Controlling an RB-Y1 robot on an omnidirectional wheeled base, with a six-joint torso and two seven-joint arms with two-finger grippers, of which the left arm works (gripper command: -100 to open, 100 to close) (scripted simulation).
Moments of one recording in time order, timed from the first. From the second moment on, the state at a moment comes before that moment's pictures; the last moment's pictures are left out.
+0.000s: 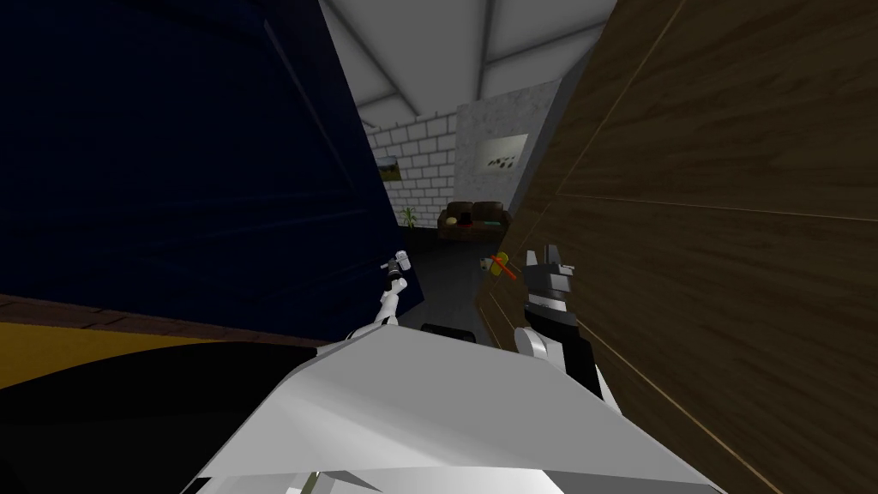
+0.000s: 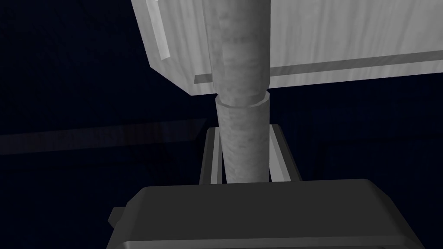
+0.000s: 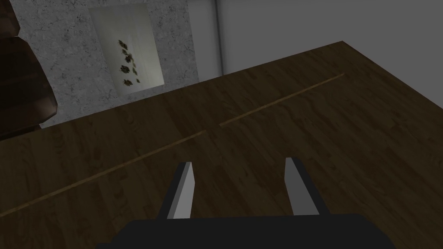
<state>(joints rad) -0.31 0.05 0.59 -0.96 0.40 -0.40 -0.49</state>
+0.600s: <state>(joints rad) -0.32 0.06 0.63 -0.96 0.44 -0.42 -0.55</state>
